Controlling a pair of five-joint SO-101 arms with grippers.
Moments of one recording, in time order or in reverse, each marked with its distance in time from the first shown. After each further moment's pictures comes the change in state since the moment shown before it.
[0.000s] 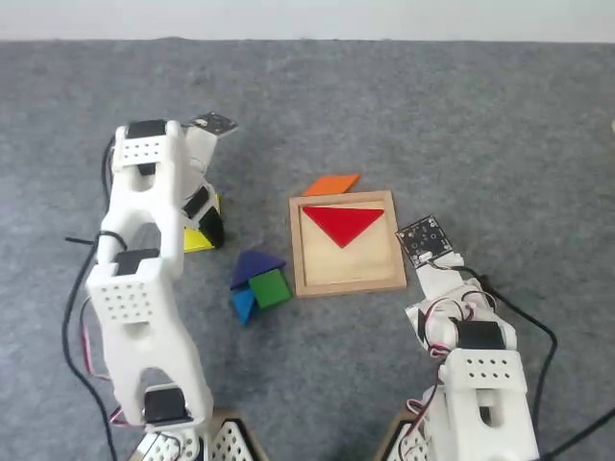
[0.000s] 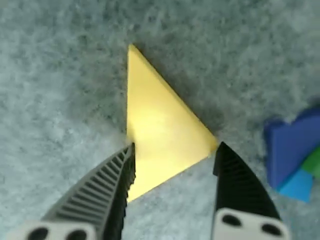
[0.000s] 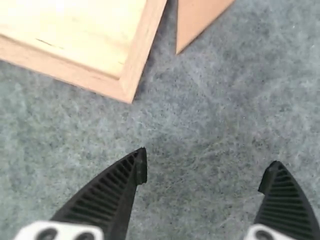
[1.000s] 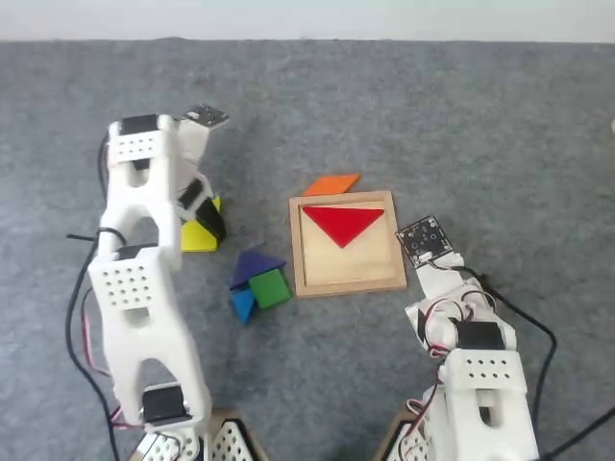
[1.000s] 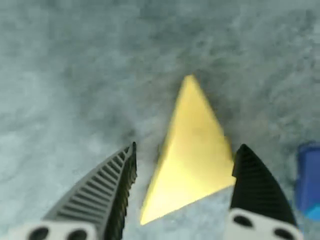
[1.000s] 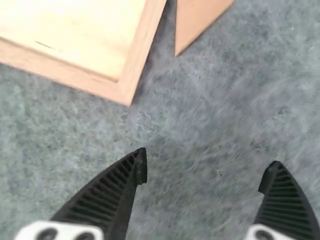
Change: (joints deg) left arm -3.5 4.2 -12.6 -0.2 0.6; right arm 0.0 -0.1 0.4 -1.5 0.0
